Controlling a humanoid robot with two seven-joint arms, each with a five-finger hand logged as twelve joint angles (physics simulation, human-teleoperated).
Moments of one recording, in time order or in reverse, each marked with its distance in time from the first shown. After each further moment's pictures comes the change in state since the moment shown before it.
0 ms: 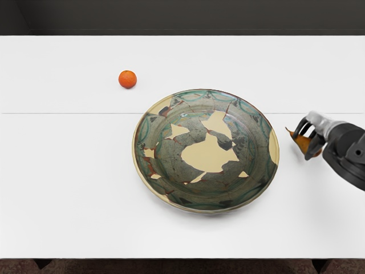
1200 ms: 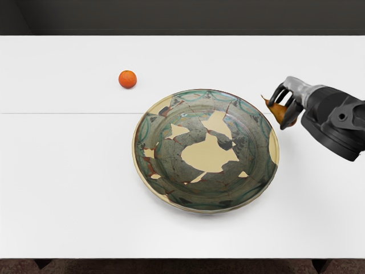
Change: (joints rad) left arm 0.017 0.000 0.001 0.000 -0.002 0.000 0.000; right arm 0.226 0.110 0.010 0.019 0.165 0.000 0.000
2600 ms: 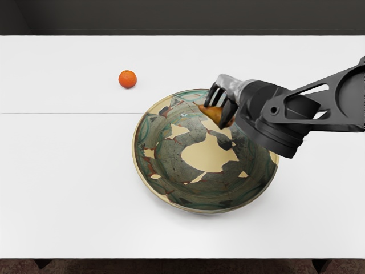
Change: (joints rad) left arm 0.000 0.000 0.000 0.002 0.003 0.000 0.000; right arm 0.127 0.279 0.100 -0.009 0.197 -0.001 0.000
